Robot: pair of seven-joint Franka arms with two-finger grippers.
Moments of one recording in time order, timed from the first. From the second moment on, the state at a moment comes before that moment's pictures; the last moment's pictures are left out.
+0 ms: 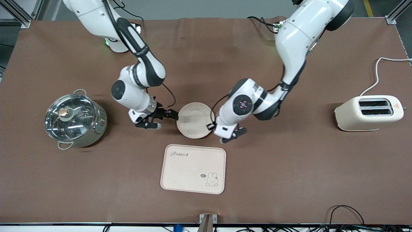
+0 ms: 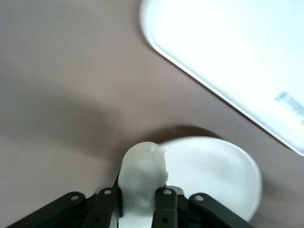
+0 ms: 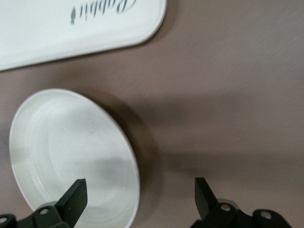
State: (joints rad) left arm -0.41 0.82 -0.37 -1.46 0.01 2.36 -1.15; right arm 0.50 0.46 0.05 -2.09 0.66 2.66 0.14
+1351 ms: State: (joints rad) left arm -0.27 0.53 -0.31 -1.37 0.12 2.02 -0.98; right arm 0.56 0.53 0.04 -2.08 0.69 2.75 0.14
